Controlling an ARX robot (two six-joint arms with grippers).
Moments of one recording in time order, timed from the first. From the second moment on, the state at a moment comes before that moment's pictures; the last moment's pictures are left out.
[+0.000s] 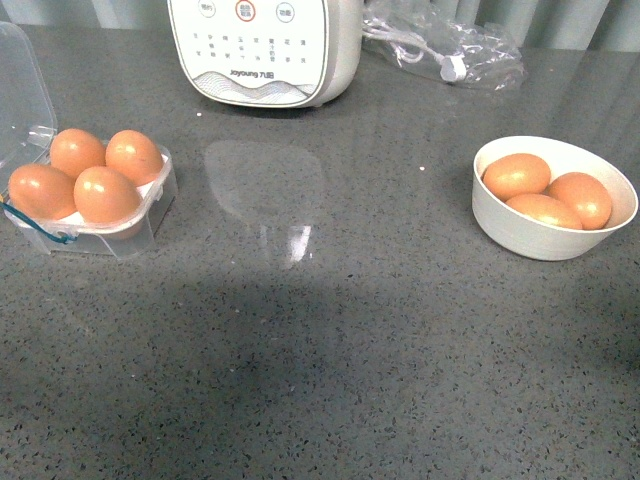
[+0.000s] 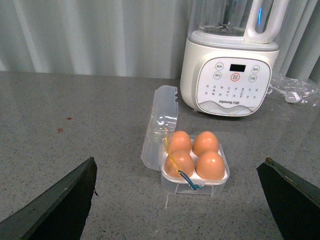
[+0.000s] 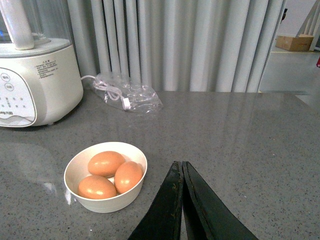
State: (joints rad) left arm 0.00 0.00 0.03 0.00 0.00 0.00; right arm 0.00 0.33 0.00 0.33 0.00 0.00
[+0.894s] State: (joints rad) left arm -0.04 0.07 0.06 -0.07 -0.21 -0.07; right arm 0.00 0.00 0.00 0.00 0.00 0.00
